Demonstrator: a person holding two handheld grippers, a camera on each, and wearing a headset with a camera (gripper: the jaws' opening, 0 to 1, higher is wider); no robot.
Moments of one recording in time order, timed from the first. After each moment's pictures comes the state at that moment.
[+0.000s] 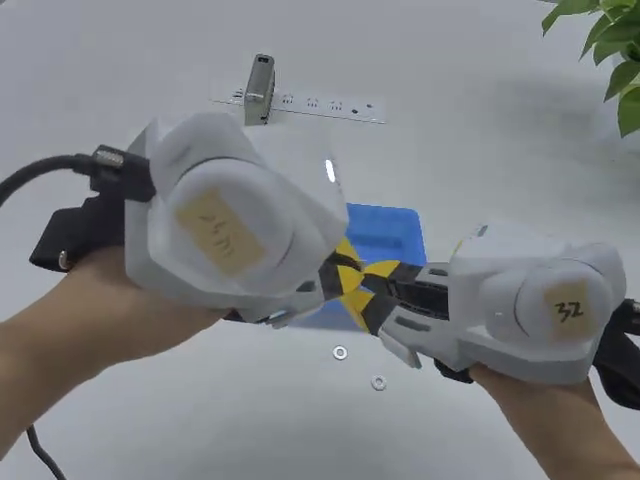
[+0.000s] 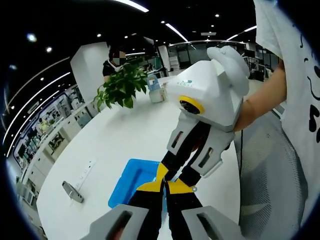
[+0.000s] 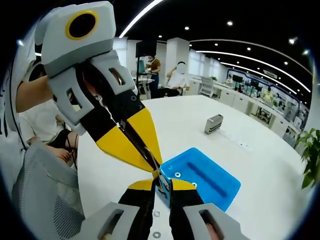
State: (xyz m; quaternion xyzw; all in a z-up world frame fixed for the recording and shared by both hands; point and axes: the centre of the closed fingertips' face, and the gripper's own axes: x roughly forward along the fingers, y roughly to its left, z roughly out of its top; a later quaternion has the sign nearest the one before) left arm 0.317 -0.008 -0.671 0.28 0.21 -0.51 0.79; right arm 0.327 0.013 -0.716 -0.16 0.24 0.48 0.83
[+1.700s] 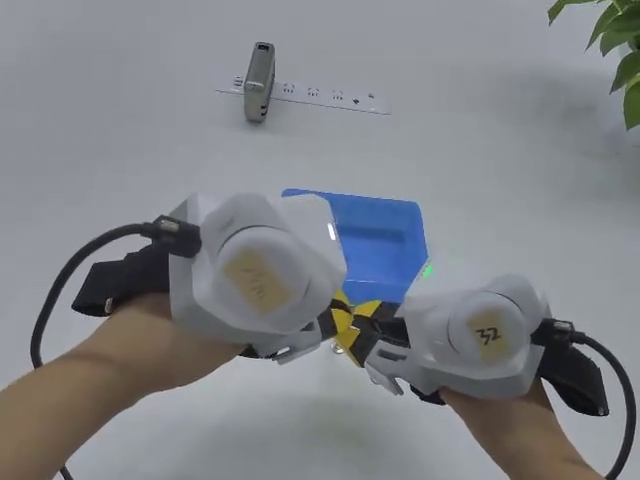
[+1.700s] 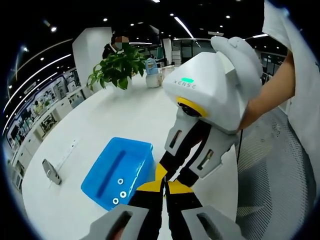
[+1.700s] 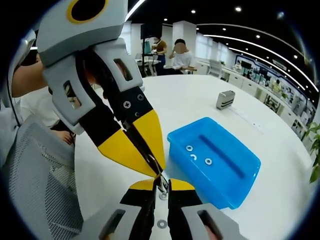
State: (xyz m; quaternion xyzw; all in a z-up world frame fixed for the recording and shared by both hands) left arm 0.310 -0.013 -0.732 0.24 0.27 -0.52 0.78; right arm 0.317 0.007 -0.779 -0.19 0.30 0.50 0.79
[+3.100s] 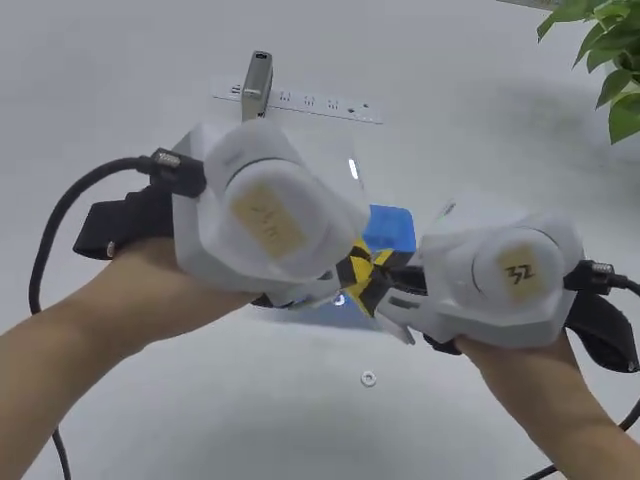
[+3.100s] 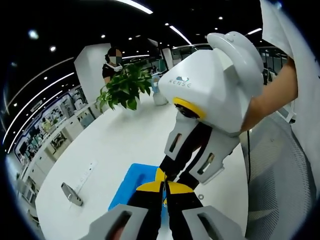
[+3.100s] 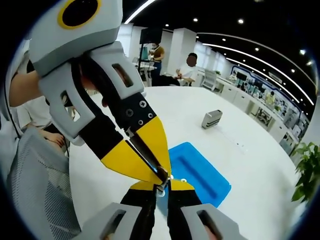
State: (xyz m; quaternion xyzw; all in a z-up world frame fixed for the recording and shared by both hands) left arm 0.336 -0.021 -0.674 0.26 0.20 -0.50 0.80; right arm 0.347 0.004 -0.719 -0.23 0.26 0.47 0.81
